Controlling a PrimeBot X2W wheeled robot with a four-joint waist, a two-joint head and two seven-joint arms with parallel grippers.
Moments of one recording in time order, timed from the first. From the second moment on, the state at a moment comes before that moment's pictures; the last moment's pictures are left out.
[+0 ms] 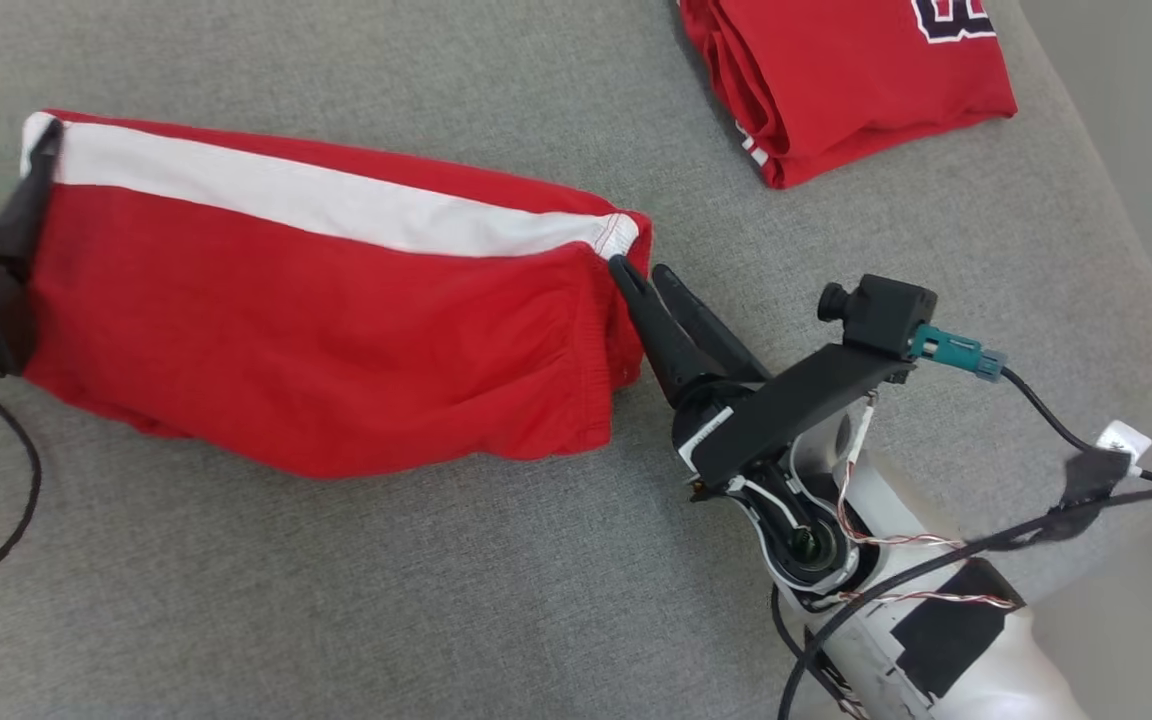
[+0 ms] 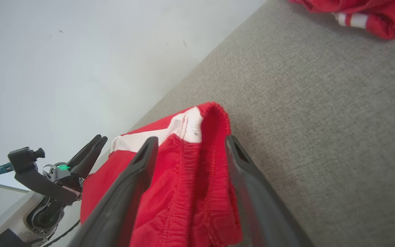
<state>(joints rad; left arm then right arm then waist) -1.12 0.61 -0.66 0.68 -0.51 -0.13 -0.15 -0.66 -0.12 0.65 0.31 1.09 0.13 -0.03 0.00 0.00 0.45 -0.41</state>
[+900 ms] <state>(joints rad) -0.78 0.61 -0.48 0.36 -0.52 -0.01 -0.26 -0.35 -0.24 0.42 0.14 0.52 0.13 -0.26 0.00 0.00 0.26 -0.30</state>
